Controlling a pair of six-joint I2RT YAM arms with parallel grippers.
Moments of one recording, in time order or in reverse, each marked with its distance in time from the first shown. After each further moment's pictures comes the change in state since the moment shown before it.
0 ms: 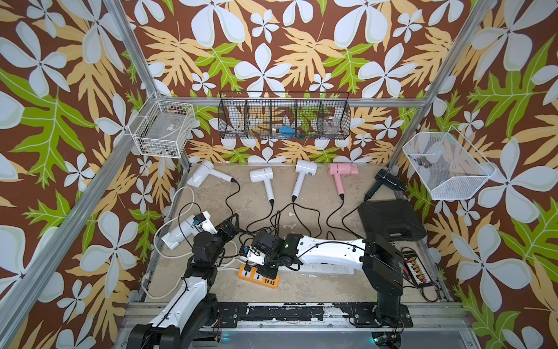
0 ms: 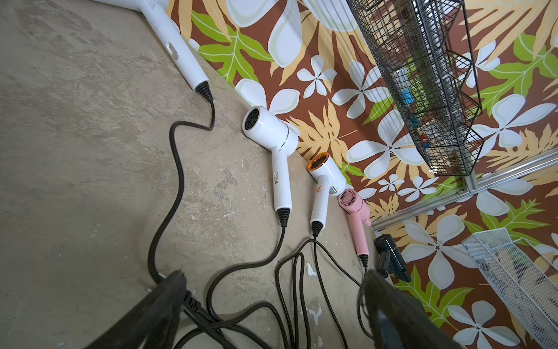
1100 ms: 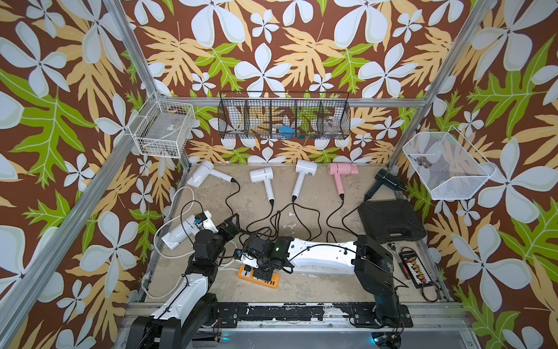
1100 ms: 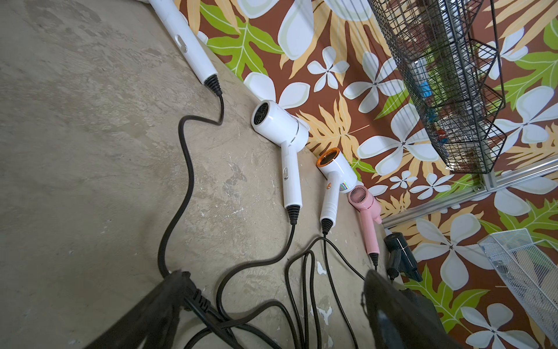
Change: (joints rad) left arm 0.000 0.058 0.016 0.000 -0.008 0.018; right arm 0.049 0.111 0.123 -0.112 0.143 0.004
